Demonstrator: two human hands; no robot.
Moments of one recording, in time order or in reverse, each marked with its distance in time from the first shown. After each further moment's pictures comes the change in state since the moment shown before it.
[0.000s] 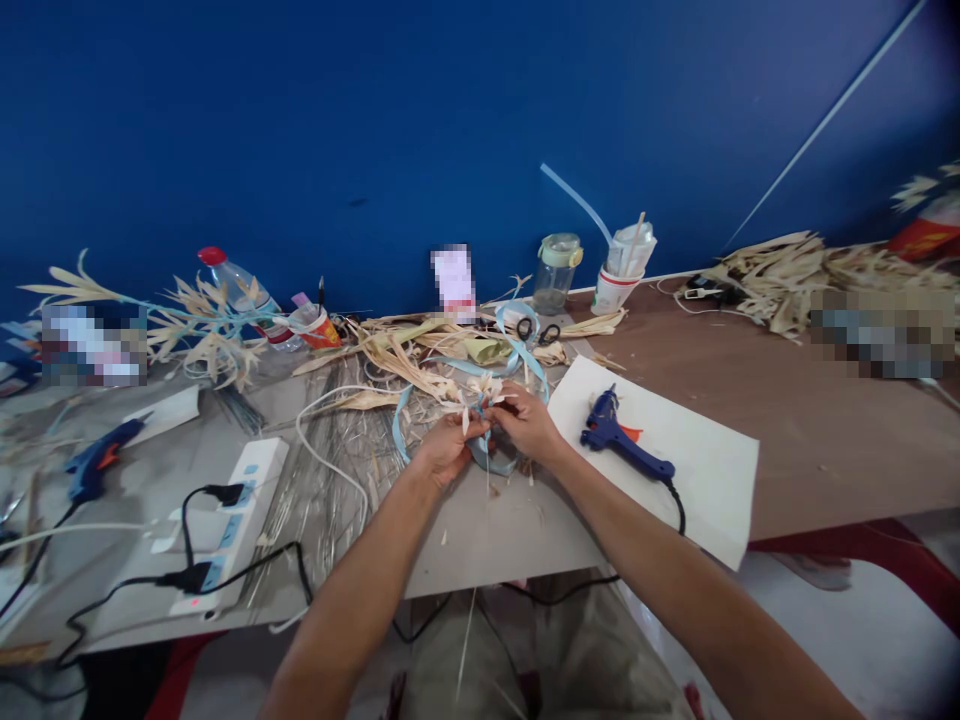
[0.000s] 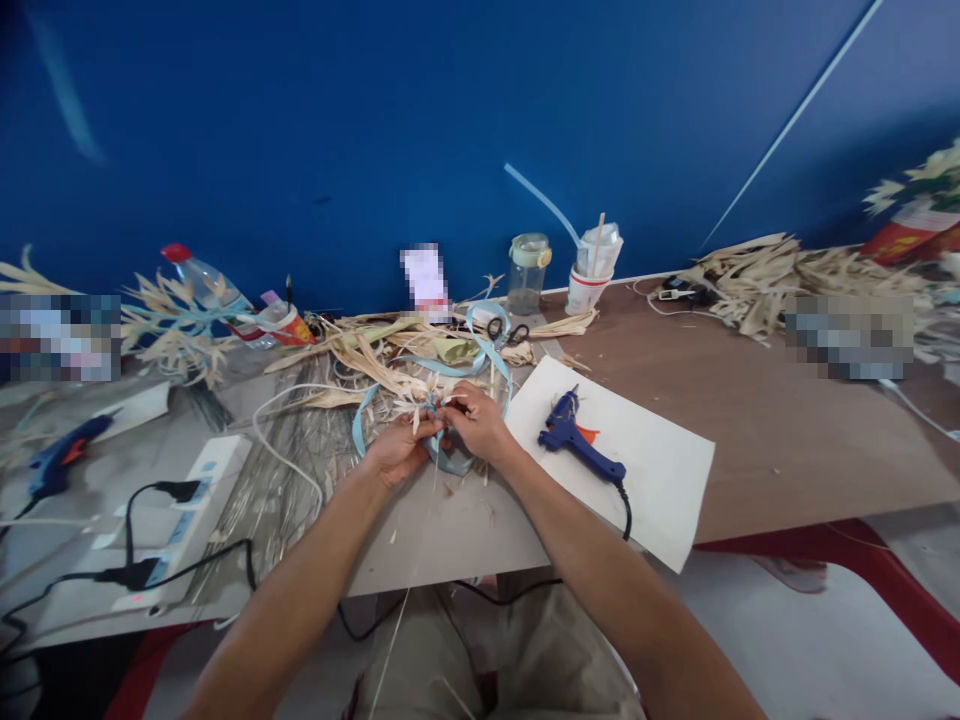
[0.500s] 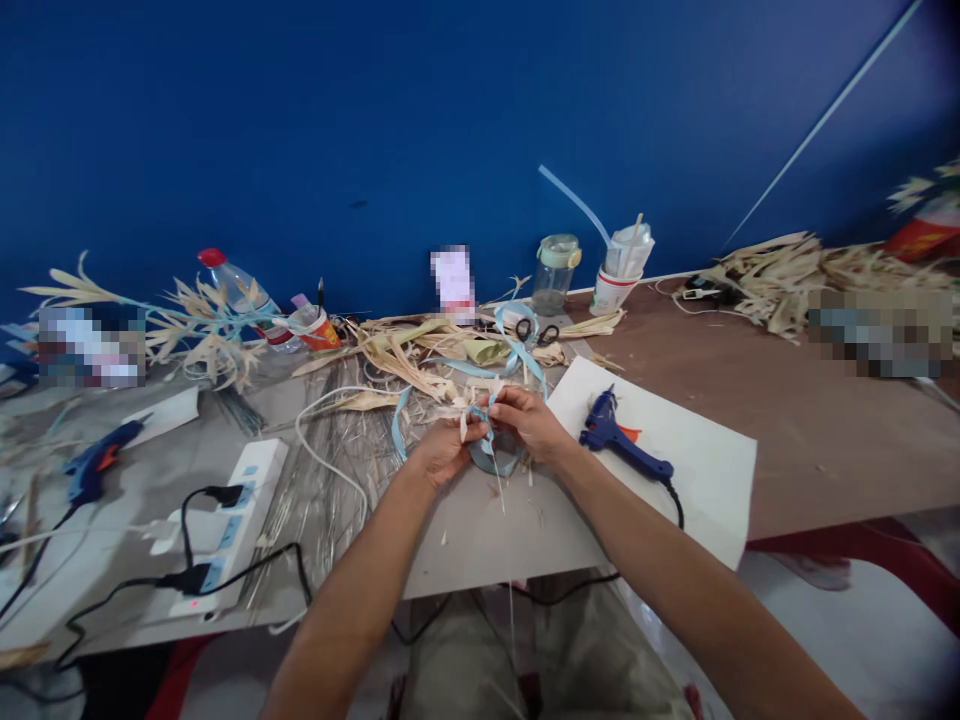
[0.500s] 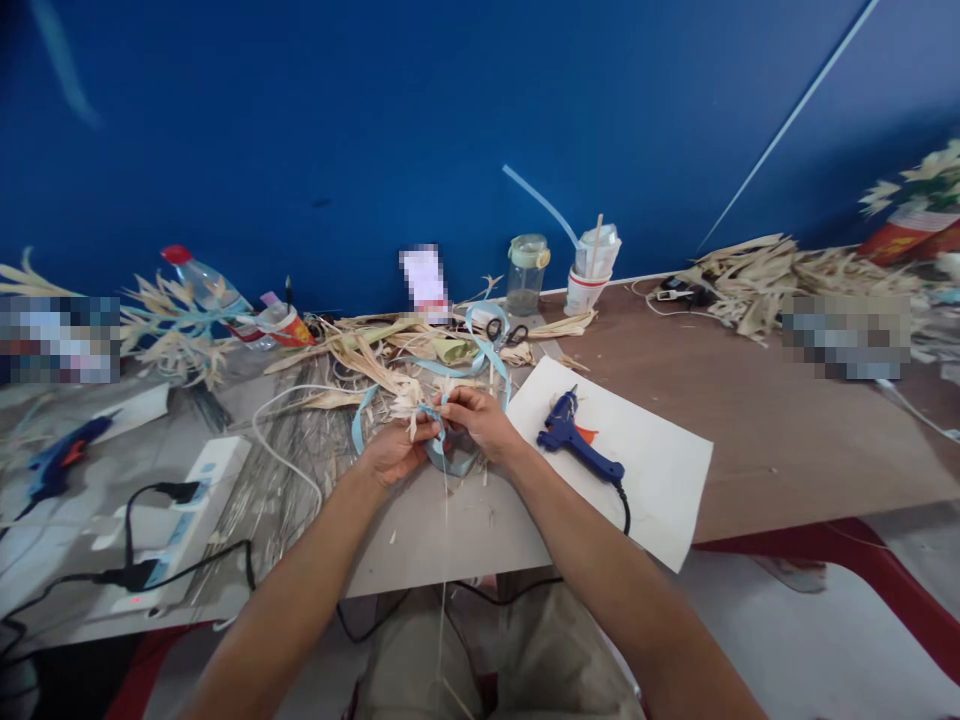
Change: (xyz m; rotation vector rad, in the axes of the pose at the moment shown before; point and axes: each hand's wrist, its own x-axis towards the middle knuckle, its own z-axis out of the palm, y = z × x) left_hand -0.002 0.004 -0.002 0.013 -0.055 -0.021; right_hand 0.000 0.001 -0.001 0.616 -0.106 0.416
